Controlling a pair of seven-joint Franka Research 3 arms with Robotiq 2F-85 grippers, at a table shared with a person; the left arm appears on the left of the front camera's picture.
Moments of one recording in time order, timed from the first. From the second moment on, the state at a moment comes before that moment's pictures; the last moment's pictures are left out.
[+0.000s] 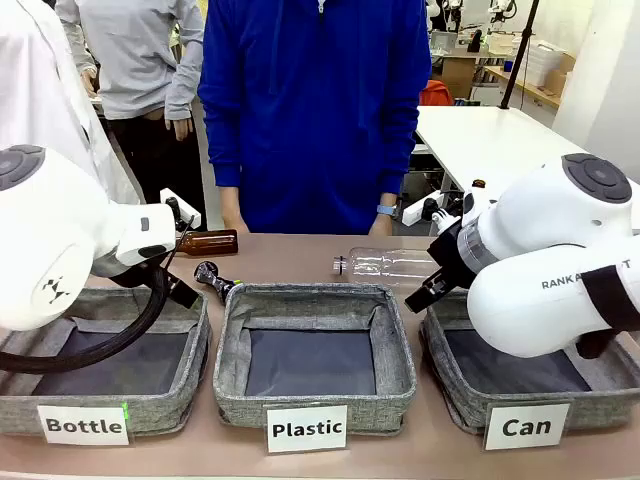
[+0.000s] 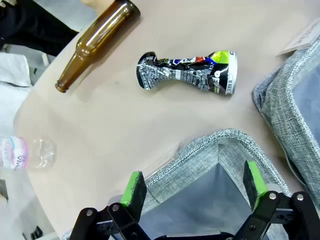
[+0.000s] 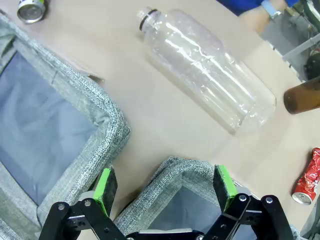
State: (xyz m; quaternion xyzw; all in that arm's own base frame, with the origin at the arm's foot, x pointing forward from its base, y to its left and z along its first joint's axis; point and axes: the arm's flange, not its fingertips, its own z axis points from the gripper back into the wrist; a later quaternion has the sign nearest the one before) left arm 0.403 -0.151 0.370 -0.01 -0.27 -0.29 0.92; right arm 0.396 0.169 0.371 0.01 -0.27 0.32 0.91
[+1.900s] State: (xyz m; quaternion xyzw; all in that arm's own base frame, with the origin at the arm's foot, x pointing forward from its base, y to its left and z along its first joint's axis) left arm 0.384 -0.158 0.406 -0.04 -0.24 -0.32 0.91; right arm 0.387 0.172 0.406 0.03 -0.29 0.31 0.91
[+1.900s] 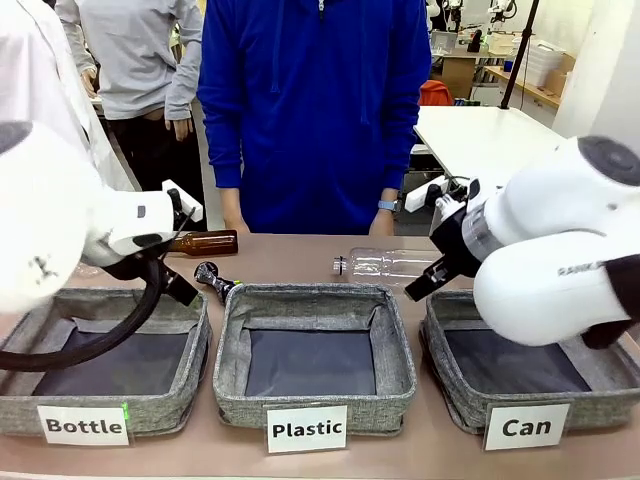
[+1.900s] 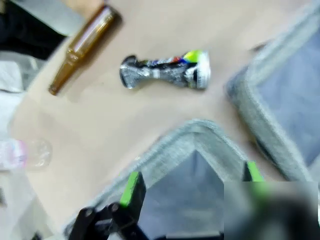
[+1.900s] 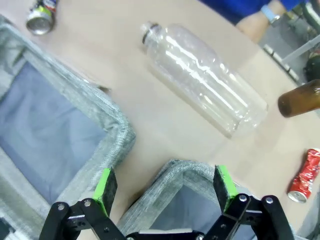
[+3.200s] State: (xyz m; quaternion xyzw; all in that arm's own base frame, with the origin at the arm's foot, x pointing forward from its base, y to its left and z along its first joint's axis) left arm 0.241 0.236 0.480 -0.50 -0.33 0.11 0.79; right arm 0.212 -0.208 0.508 0.45 -0.33 -0.10 0.83
